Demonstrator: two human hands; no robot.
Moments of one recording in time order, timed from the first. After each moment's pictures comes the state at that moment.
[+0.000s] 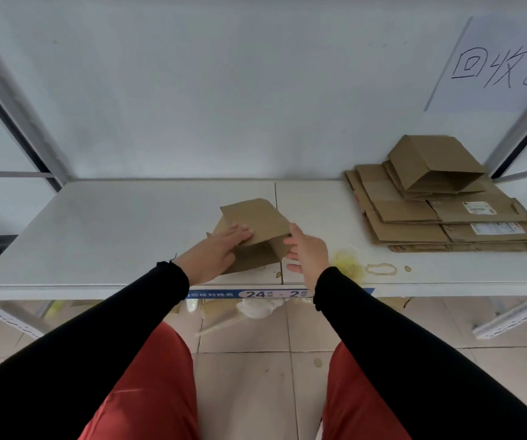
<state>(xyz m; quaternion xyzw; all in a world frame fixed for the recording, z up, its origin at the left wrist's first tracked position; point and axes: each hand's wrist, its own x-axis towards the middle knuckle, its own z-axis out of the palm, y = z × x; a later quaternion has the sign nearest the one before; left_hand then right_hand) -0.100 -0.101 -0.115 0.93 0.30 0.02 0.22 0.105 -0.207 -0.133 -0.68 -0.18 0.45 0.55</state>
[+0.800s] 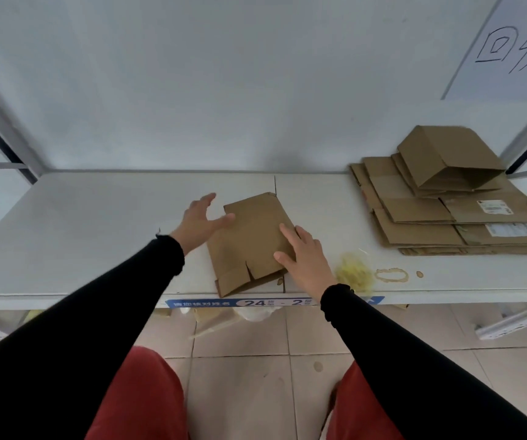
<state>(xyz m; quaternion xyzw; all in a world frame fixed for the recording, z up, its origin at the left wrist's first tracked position) -0.076 -0.019 -0.136 0.74 0.49 0.17 0.43 0.125 -0.189 -0.172 -0.78 -0.53 0.21 0.24</state>
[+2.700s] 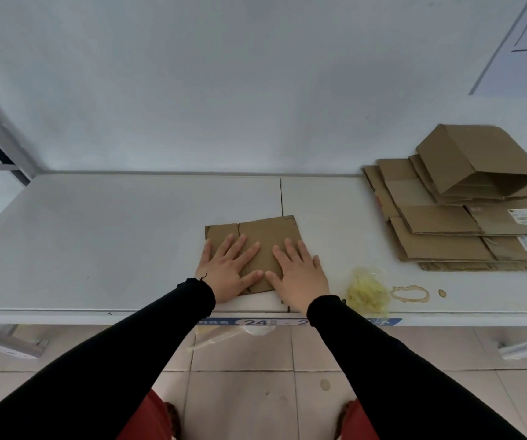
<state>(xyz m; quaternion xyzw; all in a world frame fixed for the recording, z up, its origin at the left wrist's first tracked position) -0.043 -0.046 -0.220 0.91 0.40 -0.10 0.10 0.125 -0.150 -0.211 -0.80 -0.58 0.16 0.03</state>
